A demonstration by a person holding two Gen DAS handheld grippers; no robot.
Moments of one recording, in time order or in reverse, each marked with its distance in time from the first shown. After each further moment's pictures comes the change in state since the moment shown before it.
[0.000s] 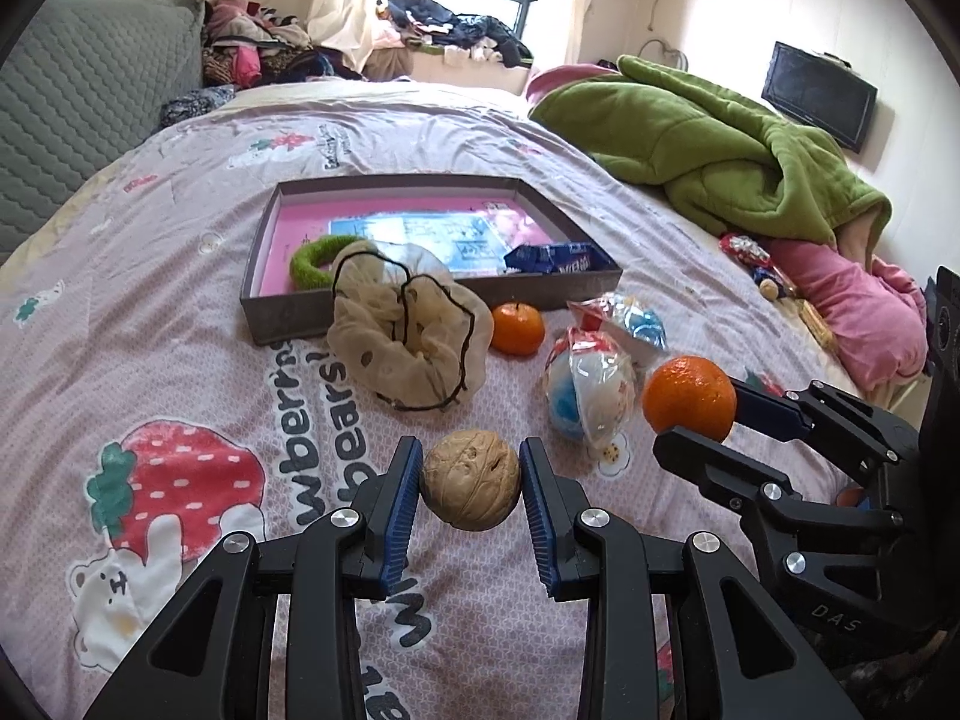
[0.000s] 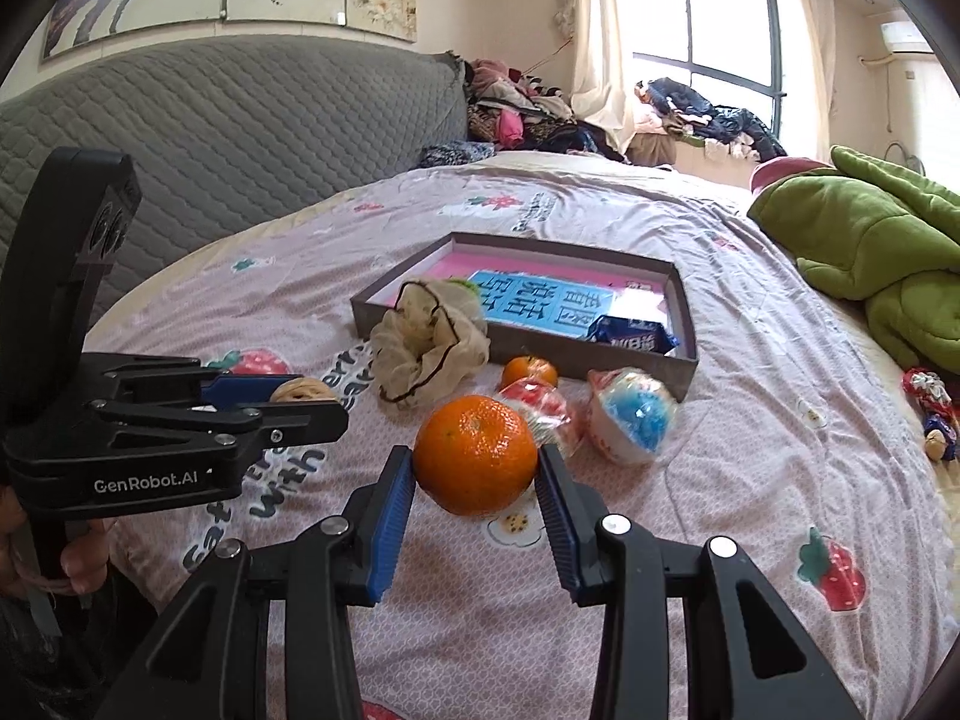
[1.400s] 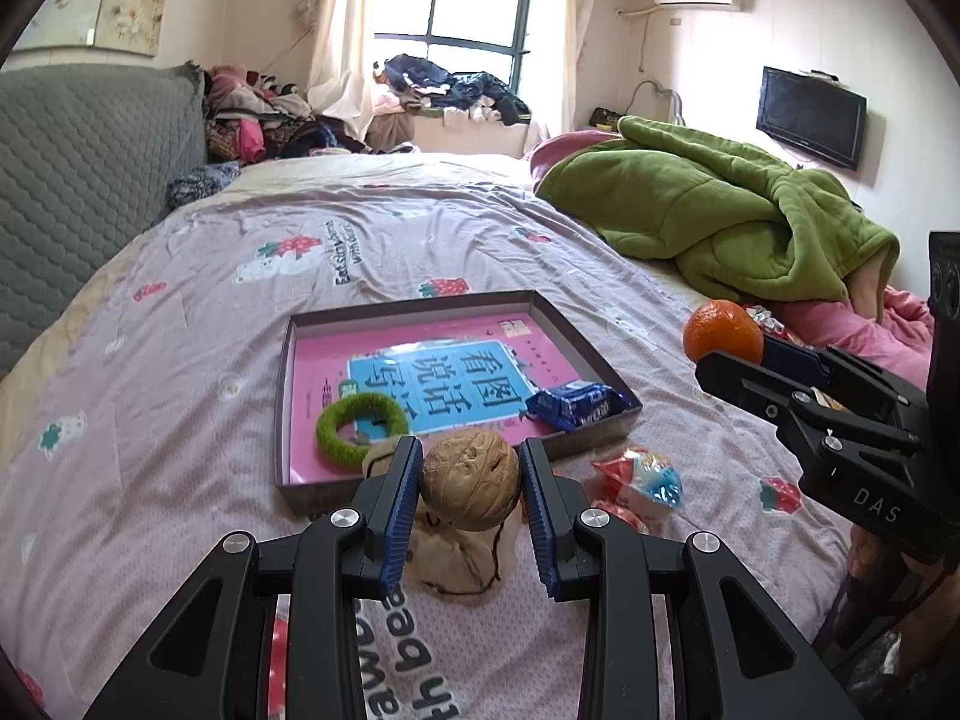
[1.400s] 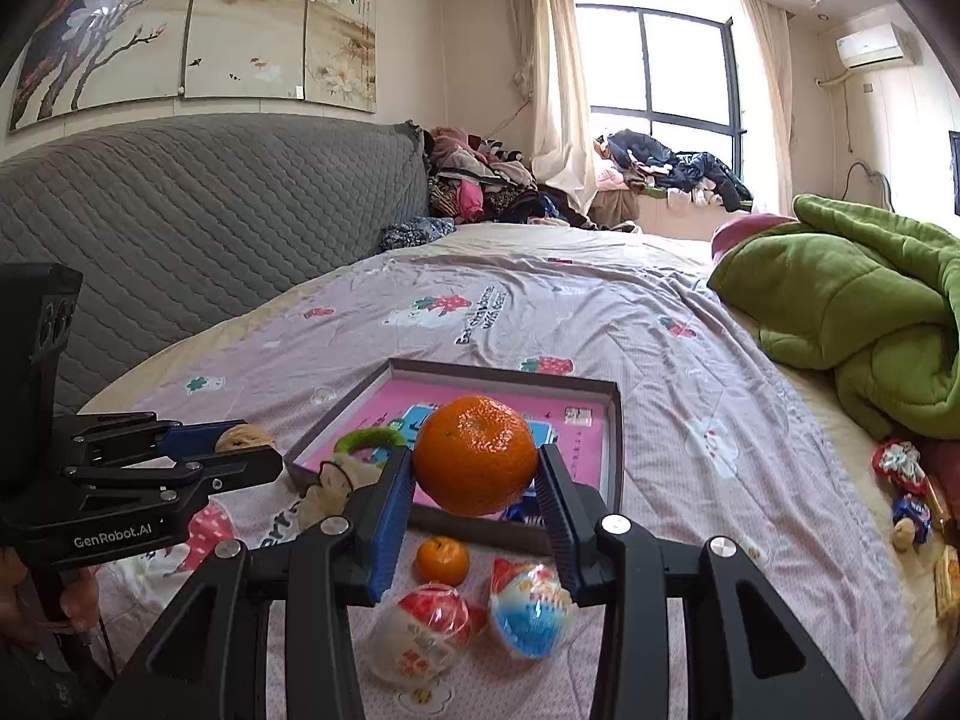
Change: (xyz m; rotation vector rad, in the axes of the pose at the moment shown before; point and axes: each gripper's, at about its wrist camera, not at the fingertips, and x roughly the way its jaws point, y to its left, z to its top) left arm -0.009 0.003 0.087 0.068 -0.142 0.046; right arm -0.002 -0.055 0.090 0.051 -0.161 -0.053
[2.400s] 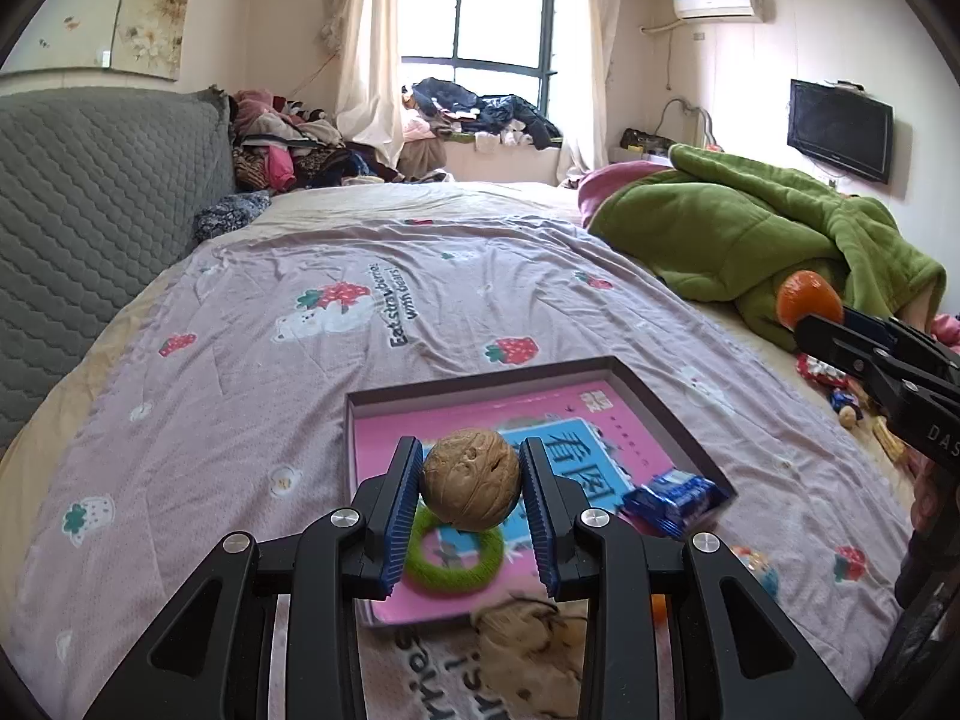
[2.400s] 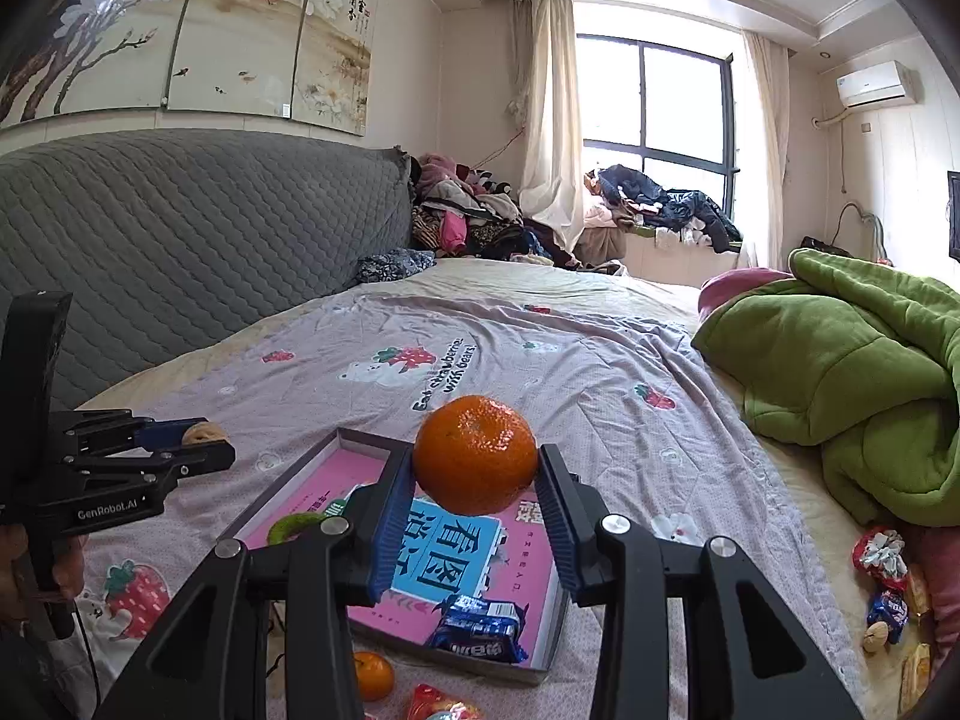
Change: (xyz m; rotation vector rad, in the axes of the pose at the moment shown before) left arm 0.043 0.057 0.060 -0.003 -0.062 0.083; right arm 0.043 -0.031 0.062 -0.048 -0.069 -0.053
